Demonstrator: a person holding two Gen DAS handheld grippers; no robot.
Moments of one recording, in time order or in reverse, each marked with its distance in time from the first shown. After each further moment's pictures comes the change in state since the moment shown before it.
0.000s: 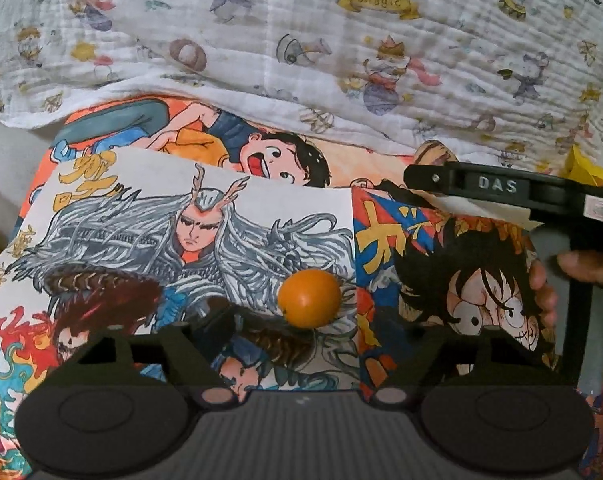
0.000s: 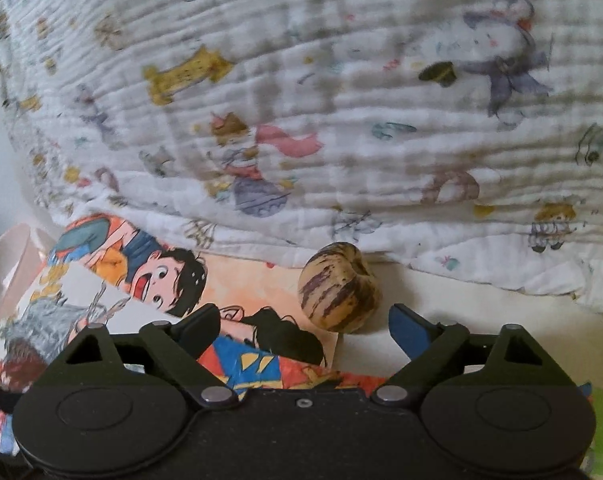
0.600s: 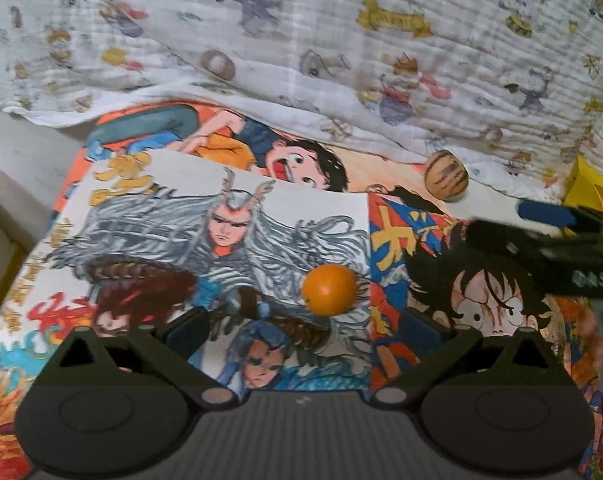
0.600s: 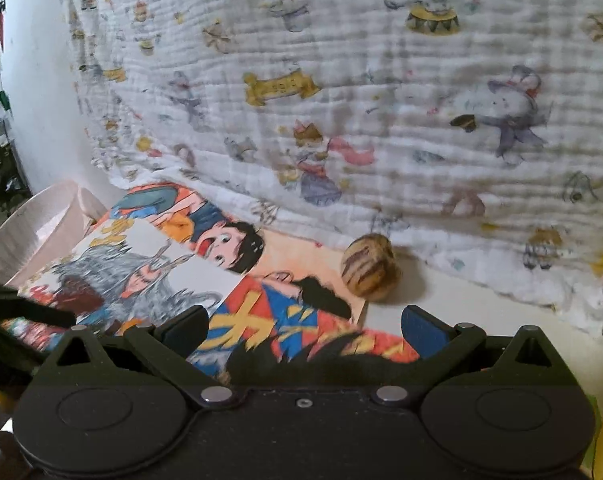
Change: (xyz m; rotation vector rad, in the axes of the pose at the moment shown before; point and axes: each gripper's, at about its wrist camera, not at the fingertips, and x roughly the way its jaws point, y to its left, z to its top) left arm -0.022 0.006 -0.001 -0.027 0.001 0.032; right arm -0.062 0.016 -0.016 -0.176 -0.019 0.086
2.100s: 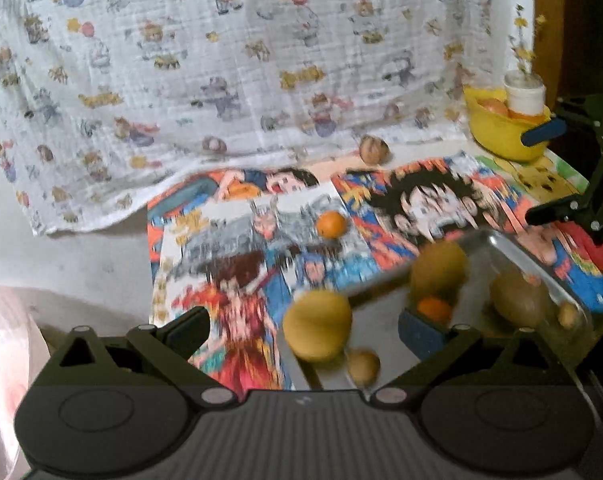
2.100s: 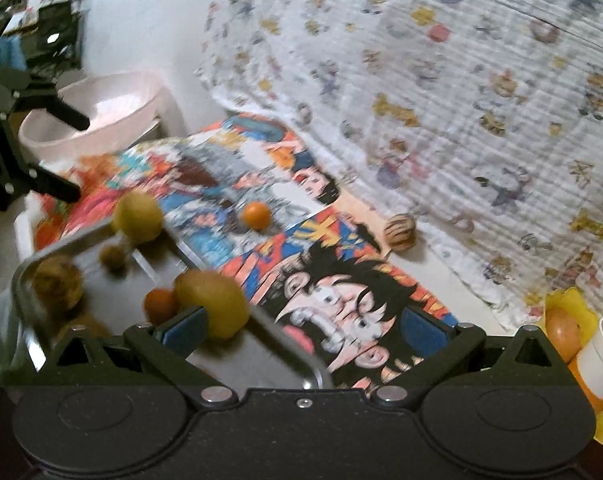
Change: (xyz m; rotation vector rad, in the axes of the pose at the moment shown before) left arm -0.161 0.023 -0.077 0.424 -0.157 0.033; right arm -0.165 0.078 -0.048 -0.405 0.085 -0.019
